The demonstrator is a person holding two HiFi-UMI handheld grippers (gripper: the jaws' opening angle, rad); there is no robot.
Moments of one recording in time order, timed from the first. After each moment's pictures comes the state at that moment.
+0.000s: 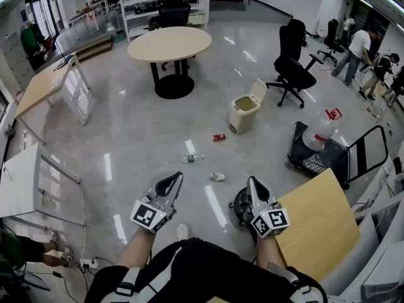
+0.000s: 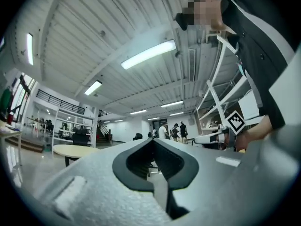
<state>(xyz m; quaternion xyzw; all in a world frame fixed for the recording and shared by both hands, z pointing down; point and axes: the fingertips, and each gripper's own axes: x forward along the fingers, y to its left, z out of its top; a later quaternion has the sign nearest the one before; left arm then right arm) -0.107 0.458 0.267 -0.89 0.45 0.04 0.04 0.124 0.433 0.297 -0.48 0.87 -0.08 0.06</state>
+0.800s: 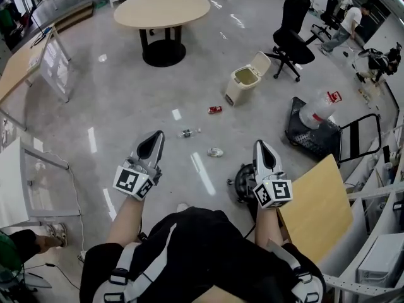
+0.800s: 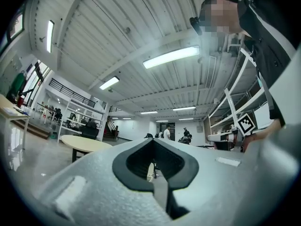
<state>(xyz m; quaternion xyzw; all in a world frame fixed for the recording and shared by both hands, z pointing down) -0.264 0.324 0.271 -0.87 0.48 0.10 -0.01 0.034 0.321 0.280 -0.54 0.84 -0.03 0.01</state>
